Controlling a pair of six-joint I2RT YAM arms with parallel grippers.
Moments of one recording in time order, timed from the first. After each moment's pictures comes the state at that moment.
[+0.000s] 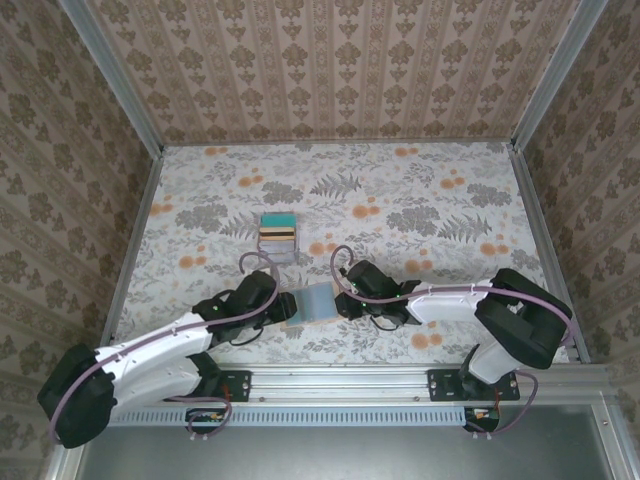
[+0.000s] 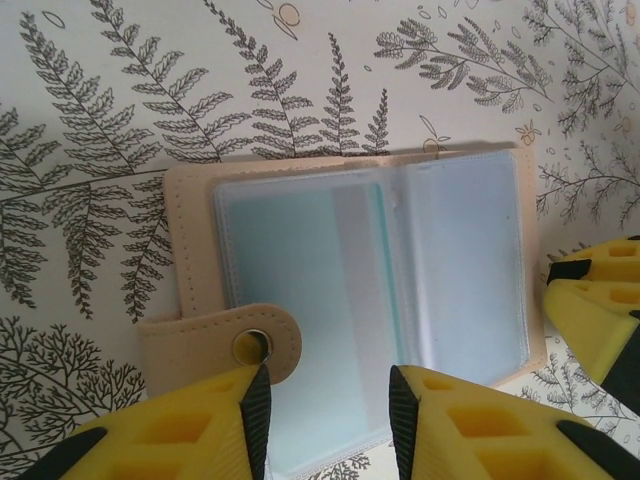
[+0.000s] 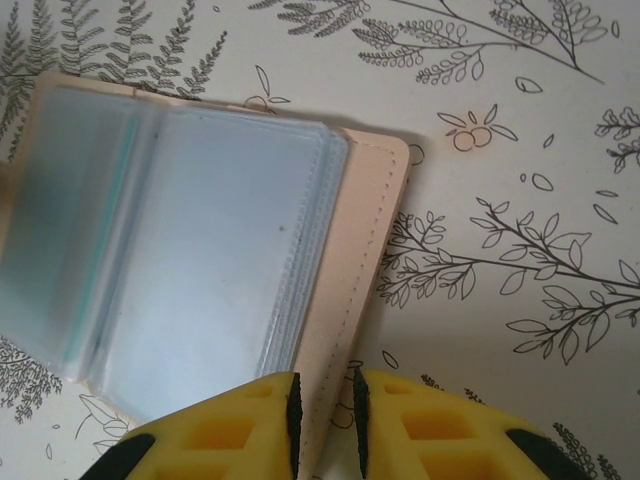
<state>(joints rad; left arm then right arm) -0.86 0.95 0.36 -0.29 -0.01 -0.93 0.88 1.54 0.60 0.05 -0.05 0.57</state>
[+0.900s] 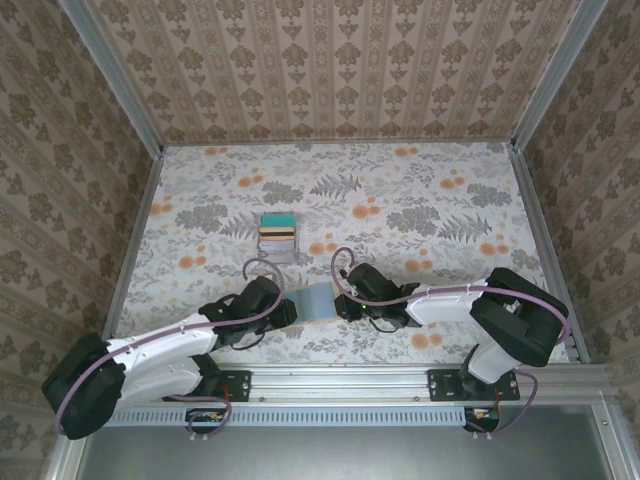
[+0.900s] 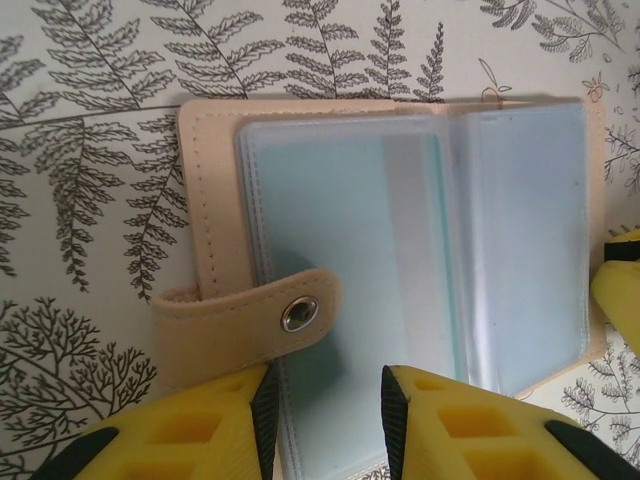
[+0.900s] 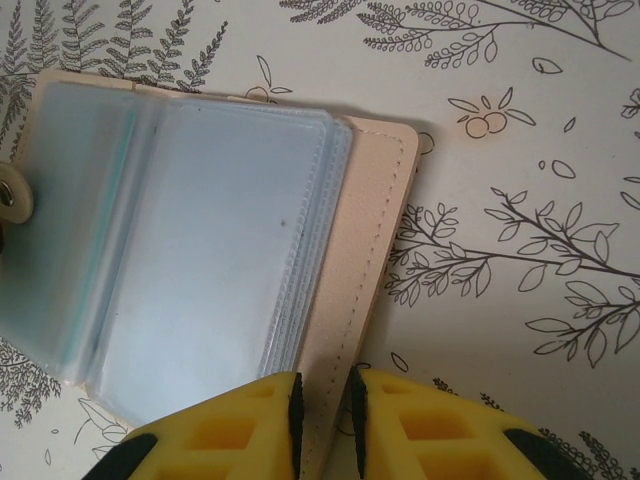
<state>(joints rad) -0.88 1.01 0.31 -0.22 0.01 -0.95 0.89 1.55 0.57 0.12 -0.05 0.58</state>
